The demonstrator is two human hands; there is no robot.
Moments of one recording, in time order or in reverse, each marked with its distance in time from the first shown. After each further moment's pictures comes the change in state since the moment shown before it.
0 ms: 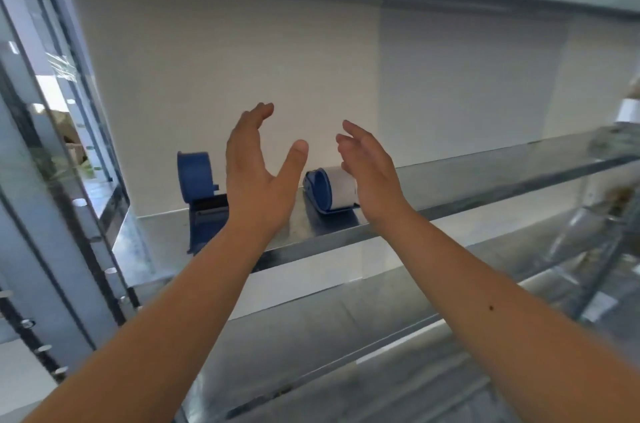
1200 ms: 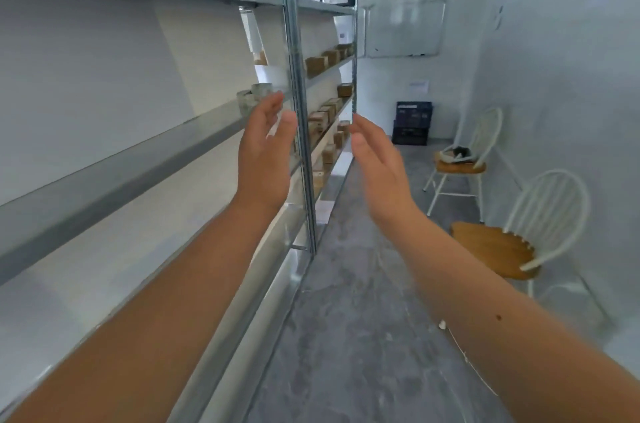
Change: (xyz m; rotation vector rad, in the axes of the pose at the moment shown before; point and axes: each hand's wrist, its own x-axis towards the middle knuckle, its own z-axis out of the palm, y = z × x) left_hand -0.214 0.356 0.390 -0.930 -0.742 -0.078; right_hand -0.281 -0.052 -0.490 -0.378 0.842 -0.007
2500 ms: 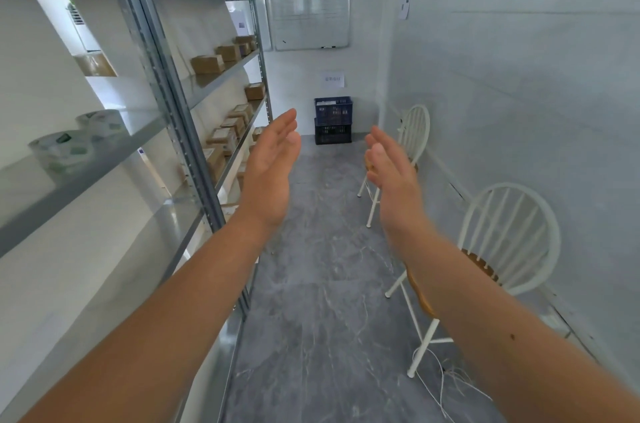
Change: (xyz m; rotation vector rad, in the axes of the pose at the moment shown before) left_hand 0.270 -0.267 0.278 -0.285 -0.410 -0.135; right_hand 0.315 0.227 -0.150 -0.105 0.371 0.167
